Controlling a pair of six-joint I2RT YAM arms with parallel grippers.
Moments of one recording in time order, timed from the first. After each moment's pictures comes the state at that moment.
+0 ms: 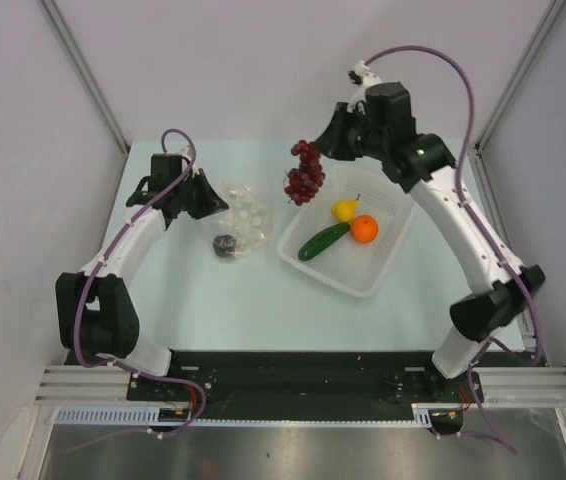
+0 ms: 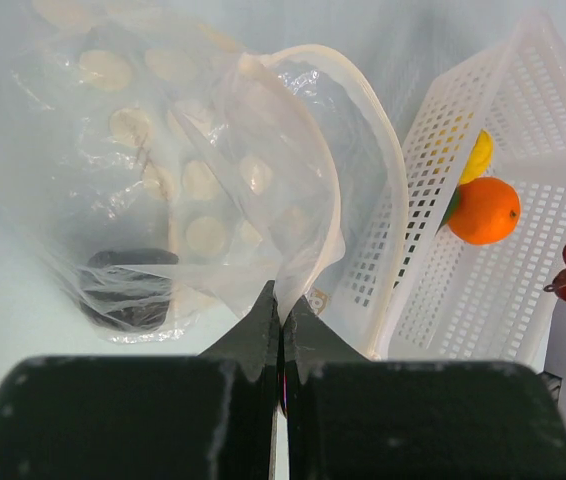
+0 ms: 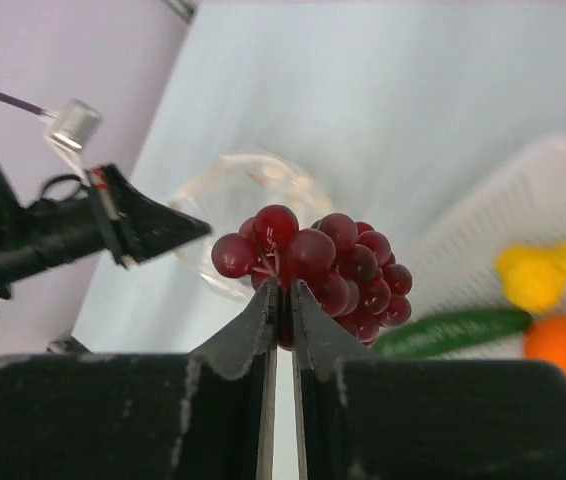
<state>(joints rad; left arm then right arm) -0.10 1.51 1.20 -0.43 0.35 -0.52 0.53 1.73 2.04 -0.67 -0.15 0.46</state>
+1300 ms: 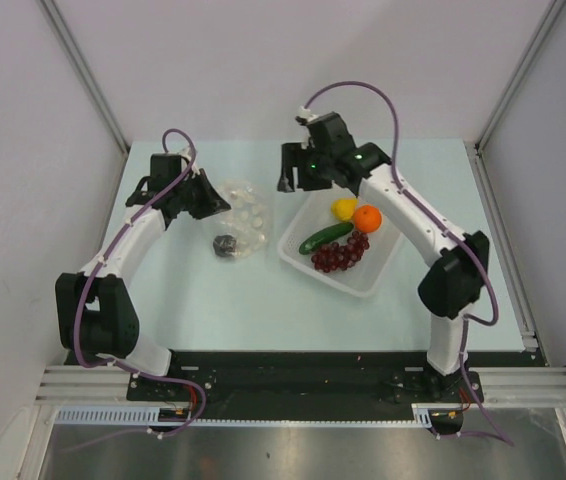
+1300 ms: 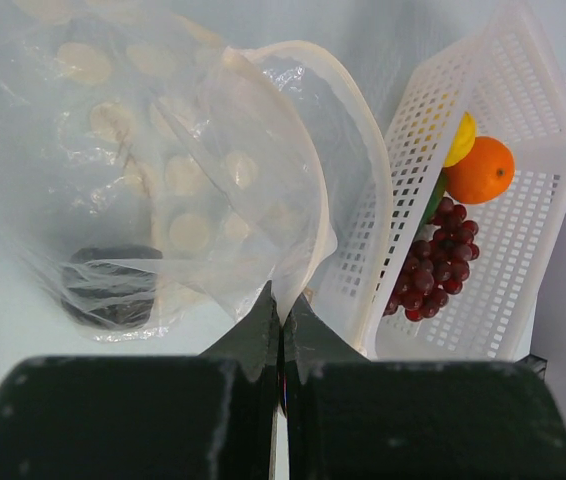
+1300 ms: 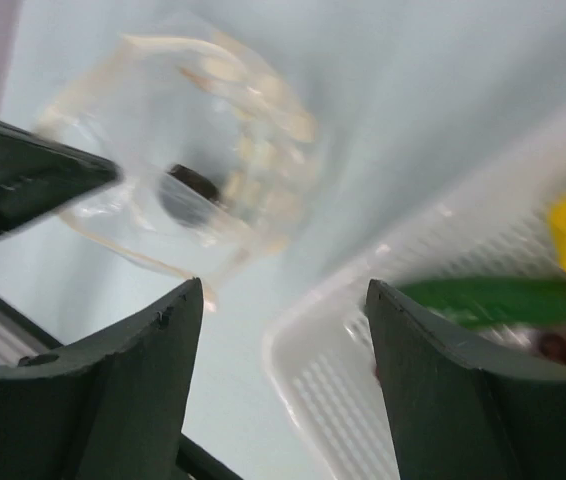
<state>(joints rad) -0.10 1.51 1.20 -0.43 0.39 -0.52 0.59 1.85 1.89 -0.75 -0.08 0.39</state>
